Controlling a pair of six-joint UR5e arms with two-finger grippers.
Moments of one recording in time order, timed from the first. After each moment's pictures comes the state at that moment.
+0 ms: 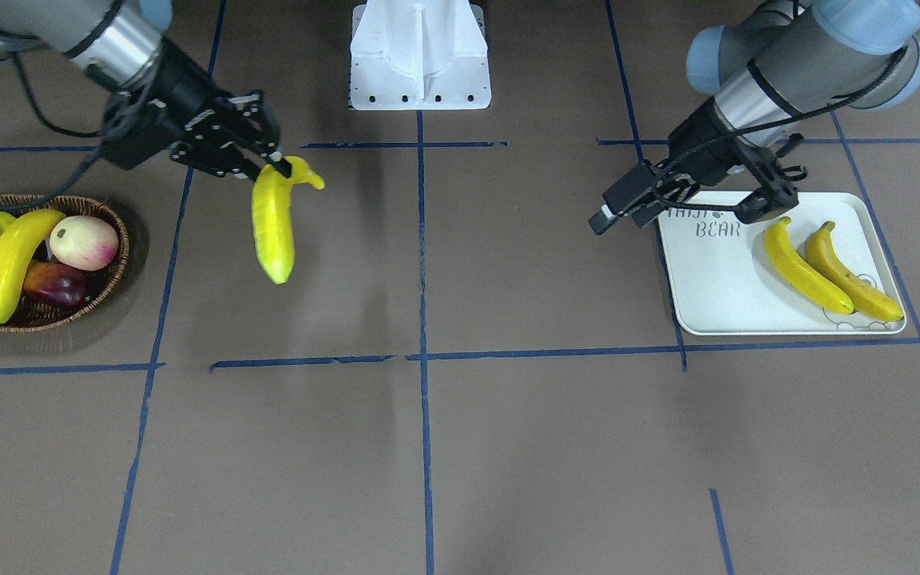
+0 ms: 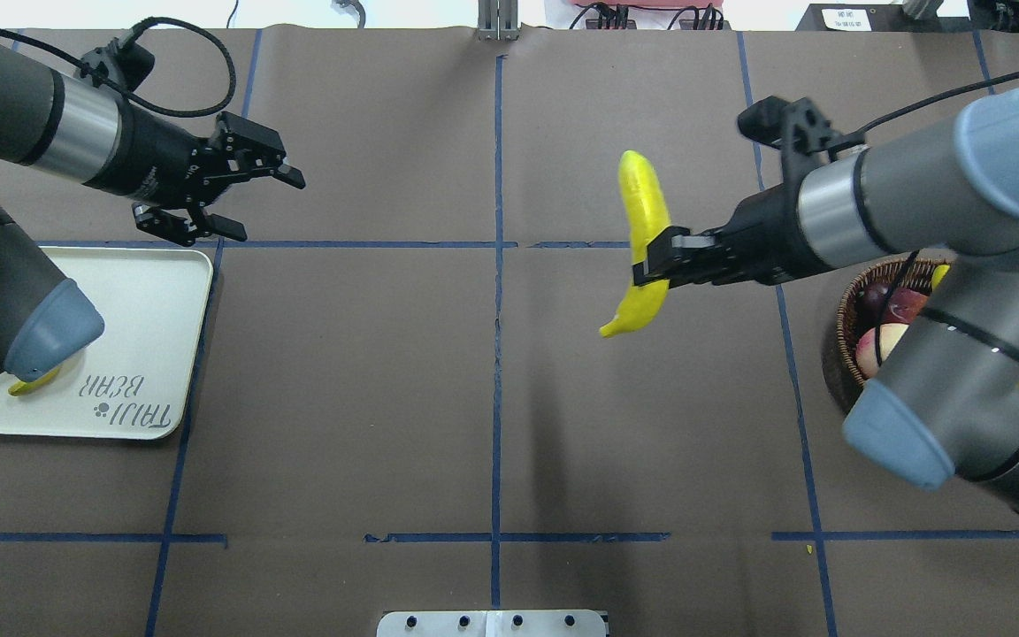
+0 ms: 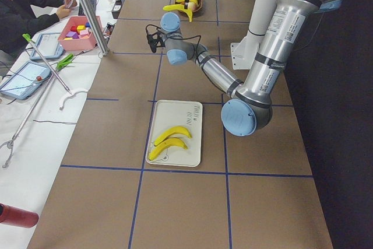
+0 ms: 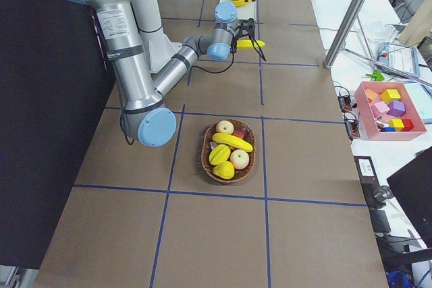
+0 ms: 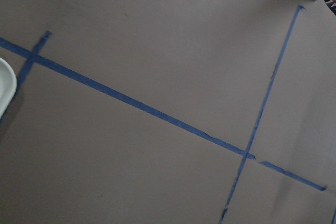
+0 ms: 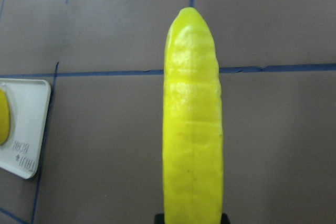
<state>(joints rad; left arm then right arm) -0.90 -1.98 -1.81 -2.19 -2.27 -1.71 0.69 -1.22 2.00 -1.05 2.10 1.27</state>
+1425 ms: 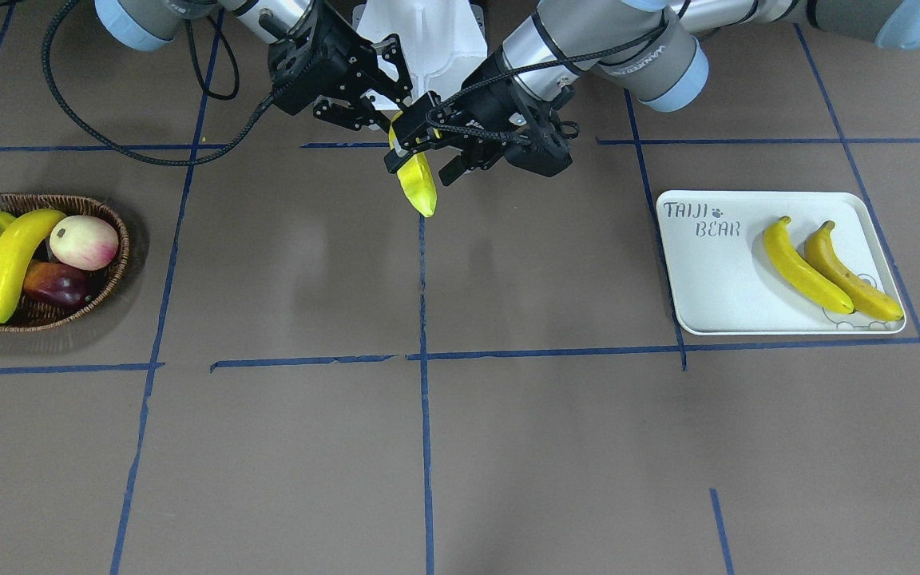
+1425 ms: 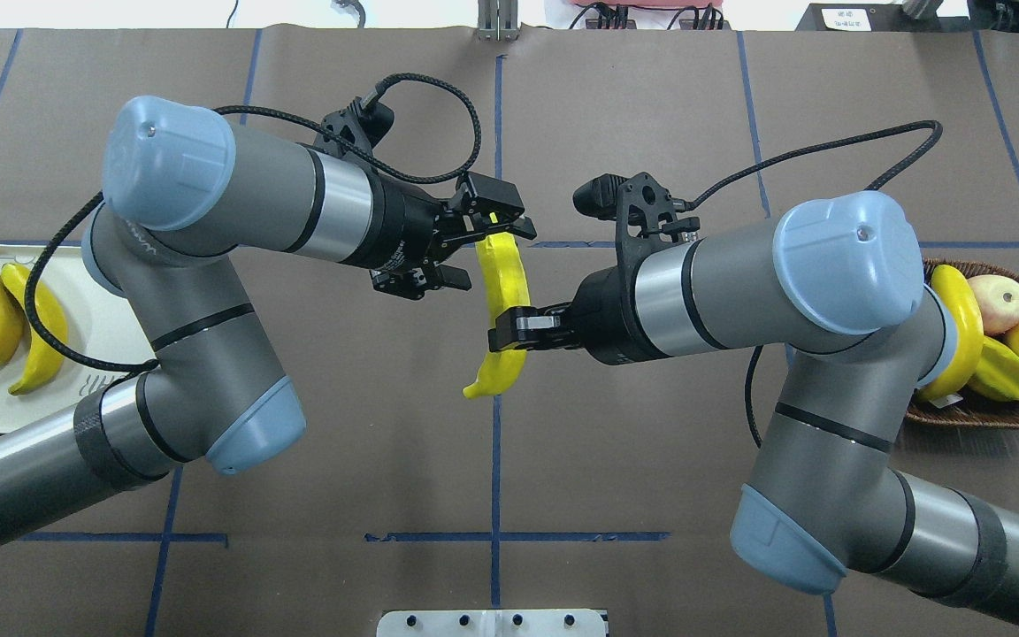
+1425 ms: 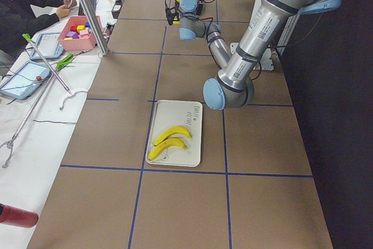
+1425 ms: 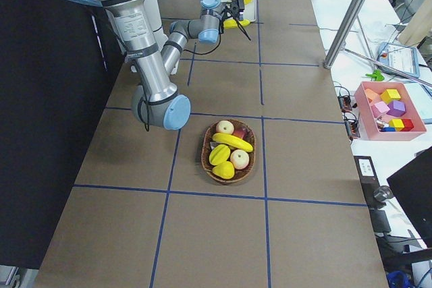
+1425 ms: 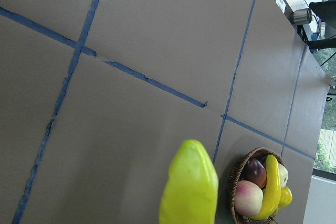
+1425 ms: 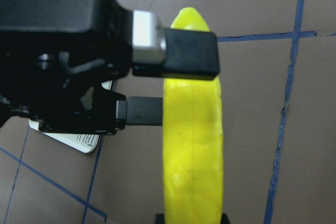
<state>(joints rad) -0.63 -2.22 -1.74 -2.29 -2.02 -1.81 0.53 -1.09 1.99 -1.05 1.96 1.30</state>
